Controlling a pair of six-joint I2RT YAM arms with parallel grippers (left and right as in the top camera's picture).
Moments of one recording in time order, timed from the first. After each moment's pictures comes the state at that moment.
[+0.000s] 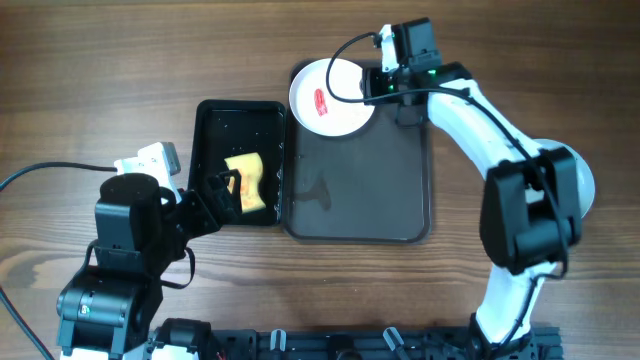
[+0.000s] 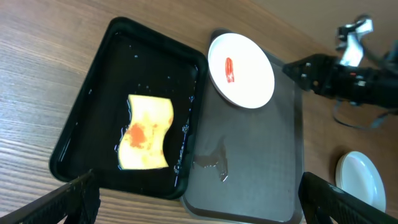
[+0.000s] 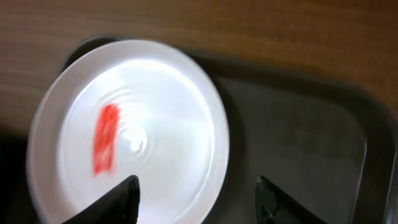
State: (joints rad) left arm -0.14 0.75 0.95 -0.91 0.12 -0.53; right arm 0.29 2.06 1.53 -0.39 -0.10 0.11
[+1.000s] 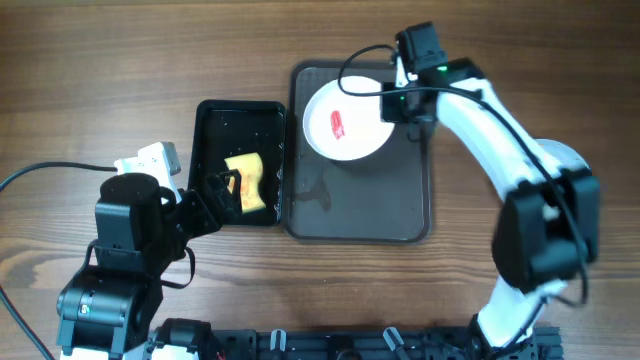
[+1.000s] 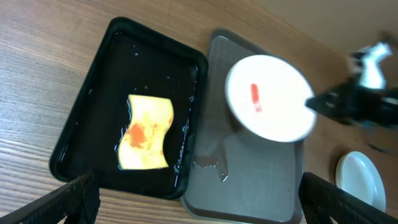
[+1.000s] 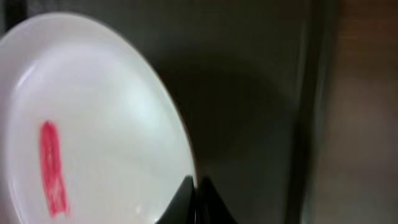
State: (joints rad) left arm -0.14 0.75 0.95 -0.91 0.12 -0.52; right arm 0.29 1.91 1.54 -0.83 -0.05 0.32
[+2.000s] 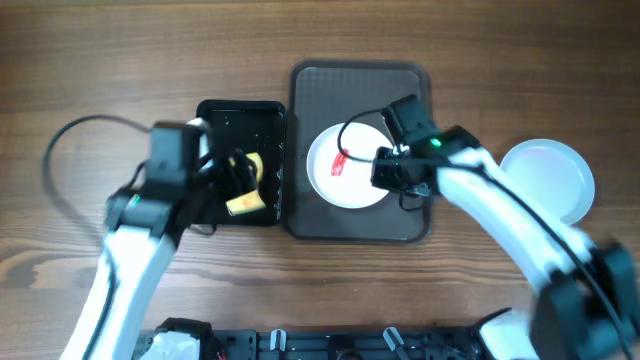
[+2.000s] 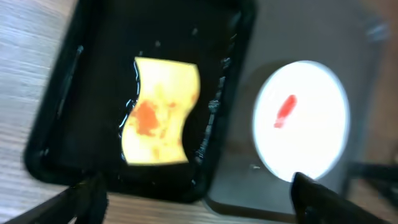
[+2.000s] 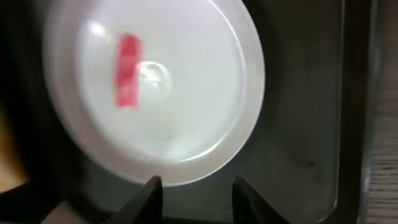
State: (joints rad) left arm -0.17 1.18 0.96 -0.83 0.11 -0.52; right arm 0.45 1.55 1.10 -0.79 -0.08 0.66
